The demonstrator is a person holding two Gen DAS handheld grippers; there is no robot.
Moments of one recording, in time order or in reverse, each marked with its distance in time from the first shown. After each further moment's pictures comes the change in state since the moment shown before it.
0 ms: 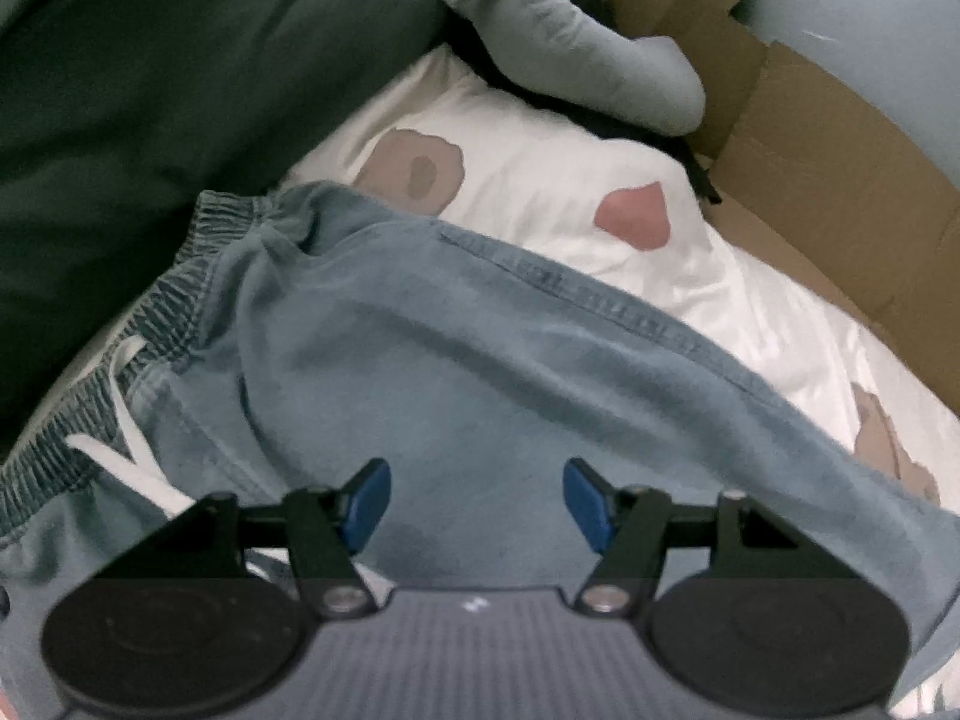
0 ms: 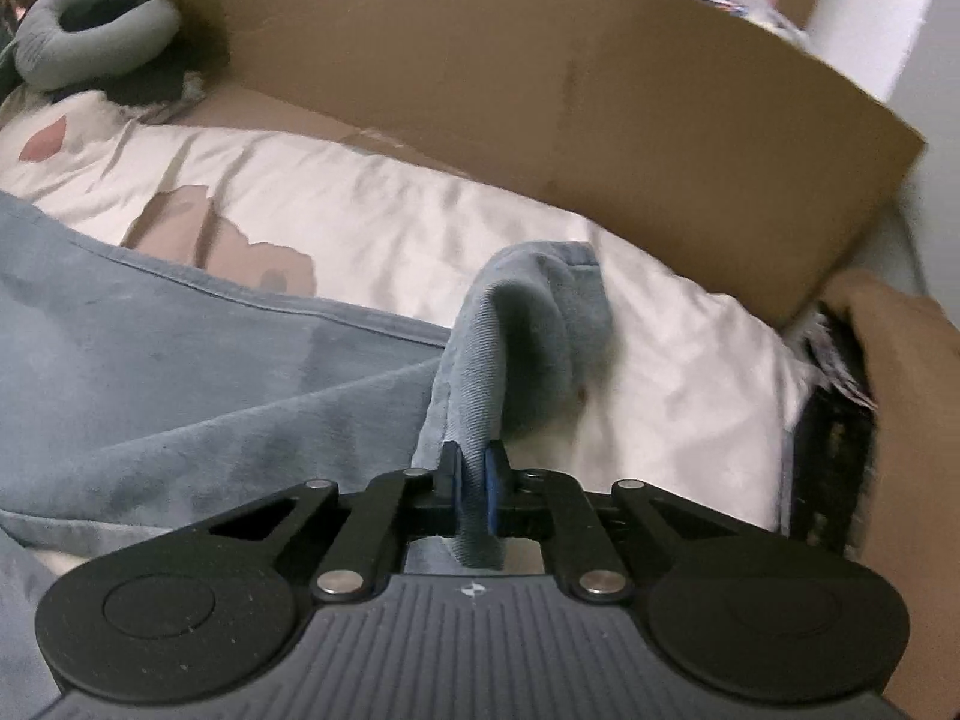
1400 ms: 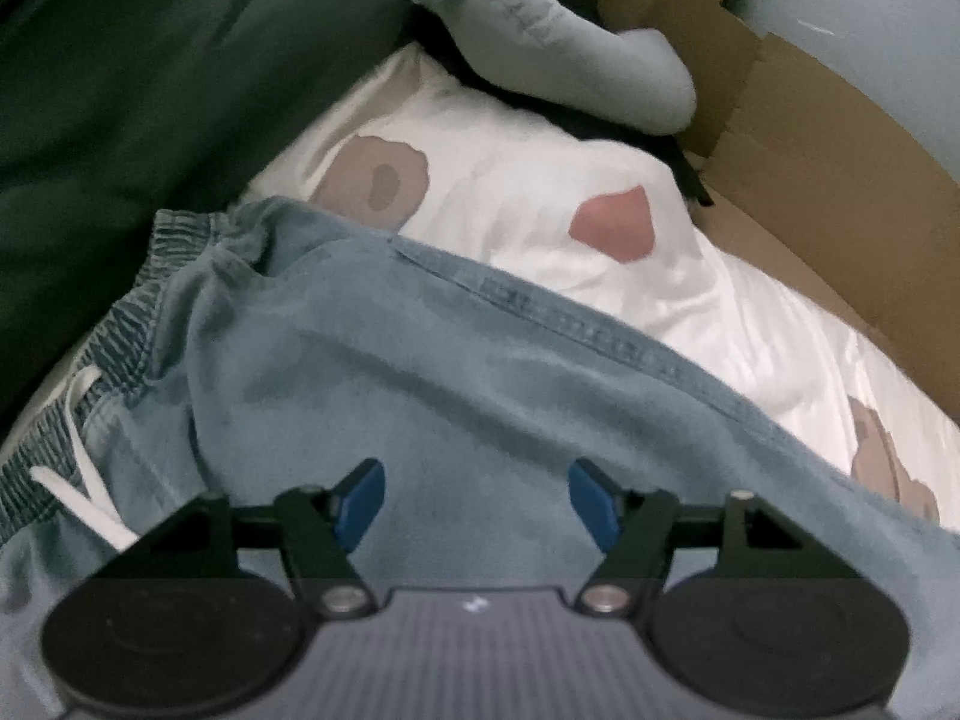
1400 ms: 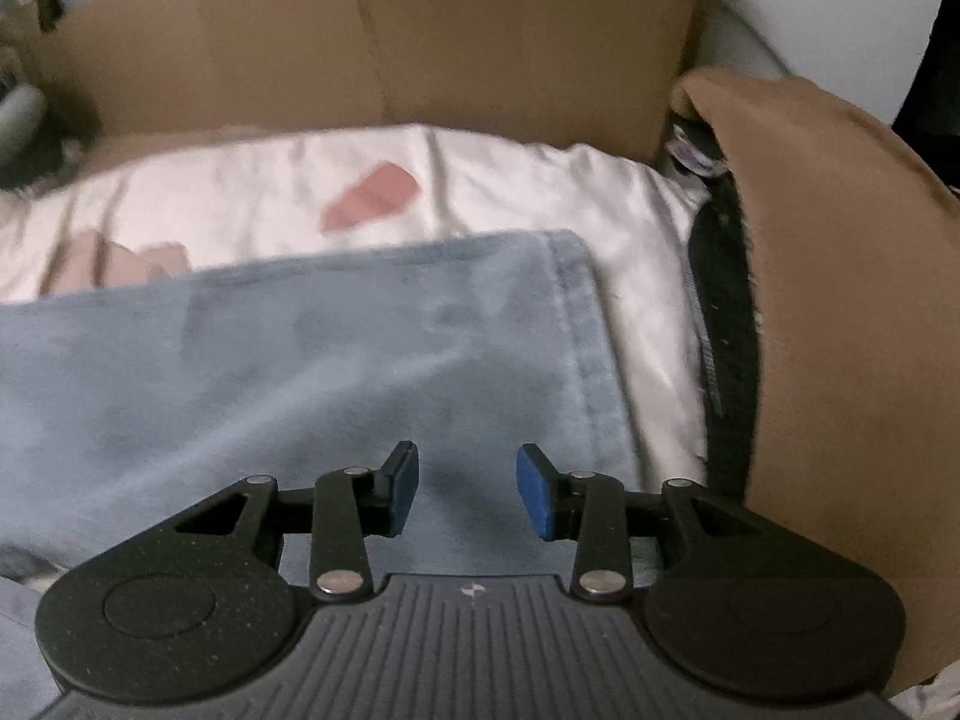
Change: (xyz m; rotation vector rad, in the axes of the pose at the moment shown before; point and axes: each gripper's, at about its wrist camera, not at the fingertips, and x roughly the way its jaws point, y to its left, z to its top) left arm 0.020 -0.019 0.019 -0.010 -0.007 -0.001; right arm 0.008 -0.047 -0.056 0.293 0.090 -0.084
